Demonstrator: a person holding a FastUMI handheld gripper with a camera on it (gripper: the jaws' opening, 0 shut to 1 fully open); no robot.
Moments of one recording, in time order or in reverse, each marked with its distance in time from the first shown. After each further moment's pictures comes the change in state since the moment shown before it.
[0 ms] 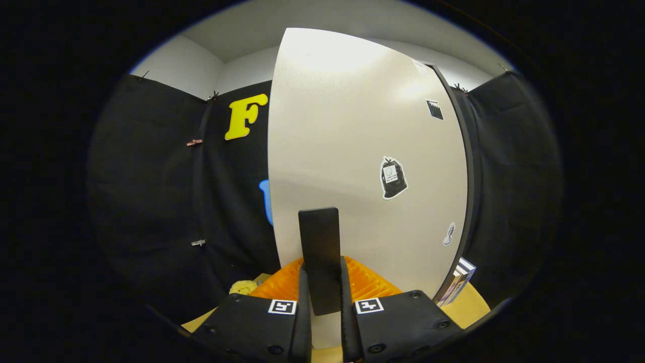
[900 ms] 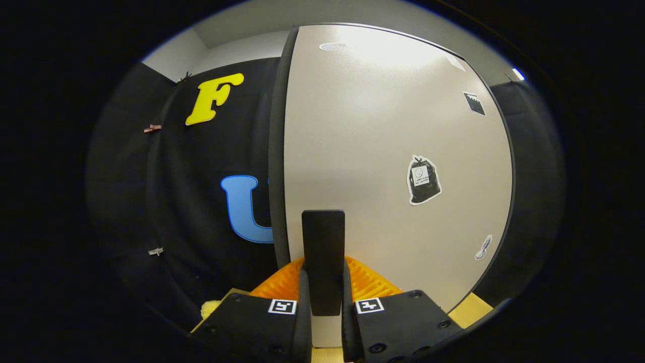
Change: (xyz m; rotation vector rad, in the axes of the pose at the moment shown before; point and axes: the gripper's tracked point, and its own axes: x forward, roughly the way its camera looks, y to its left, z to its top) arm 0.169 0.019 -0.004 -0.035 -0.006 -0.240
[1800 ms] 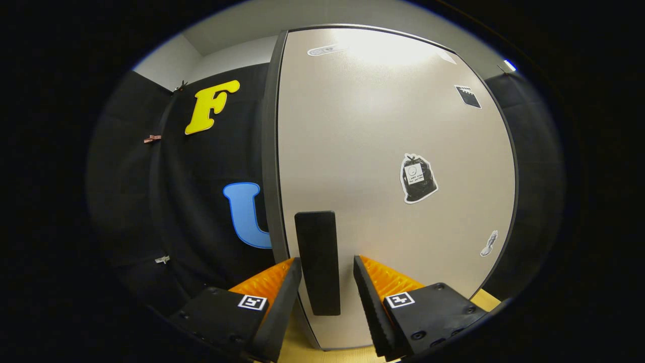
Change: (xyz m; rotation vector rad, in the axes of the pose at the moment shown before) arm 0.006 -0.003 0.001 0.047 -0.019 0.007
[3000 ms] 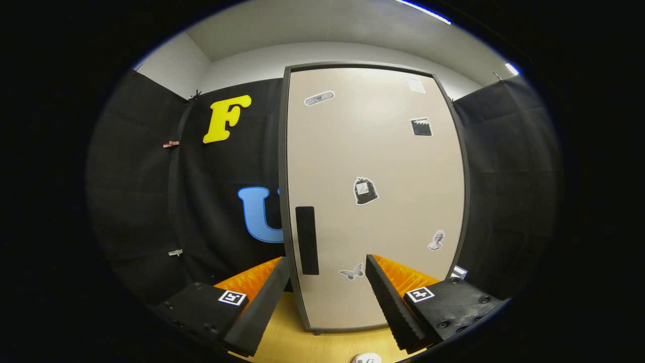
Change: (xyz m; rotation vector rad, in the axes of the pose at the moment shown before) arm -0.113 -0.025 0.019 -0.014 -0.012 0.038
